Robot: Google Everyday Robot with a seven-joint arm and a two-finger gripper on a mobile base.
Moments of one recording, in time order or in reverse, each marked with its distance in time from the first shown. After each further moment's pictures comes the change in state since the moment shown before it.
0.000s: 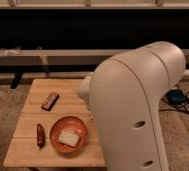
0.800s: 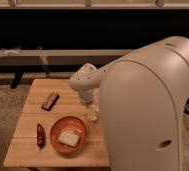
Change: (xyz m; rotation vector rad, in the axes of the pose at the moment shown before) arm -0.022 -0.005 -0.059 0.014 -0.047 -0.012
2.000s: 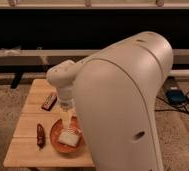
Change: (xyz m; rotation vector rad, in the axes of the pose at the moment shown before) arm -0.109 0.033 -0.037 -0.261 -0.044 0.432
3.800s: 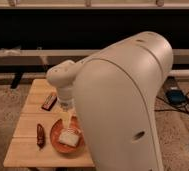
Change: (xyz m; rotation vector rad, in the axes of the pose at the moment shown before) arm 0.000 0.000 0.000 0.000 0.000 0.000
